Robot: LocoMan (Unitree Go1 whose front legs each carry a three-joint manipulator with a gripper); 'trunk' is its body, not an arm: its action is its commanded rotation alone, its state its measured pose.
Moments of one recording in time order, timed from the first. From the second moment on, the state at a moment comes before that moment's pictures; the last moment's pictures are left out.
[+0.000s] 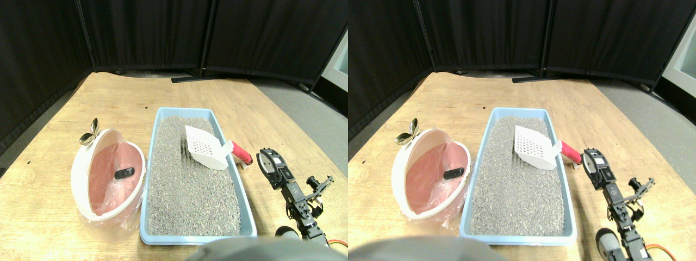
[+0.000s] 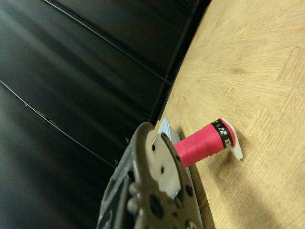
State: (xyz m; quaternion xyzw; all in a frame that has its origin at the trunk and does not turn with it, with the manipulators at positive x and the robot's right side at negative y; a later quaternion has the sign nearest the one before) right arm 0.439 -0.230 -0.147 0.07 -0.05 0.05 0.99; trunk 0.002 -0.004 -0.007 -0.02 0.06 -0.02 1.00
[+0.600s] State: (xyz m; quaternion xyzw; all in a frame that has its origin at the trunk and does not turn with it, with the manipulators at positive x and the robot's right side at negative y) right arm 0.433 -0.232 -0.148 0.07 -0.05 0.05 0.99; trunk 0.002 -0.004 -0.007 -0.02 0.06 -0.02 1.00
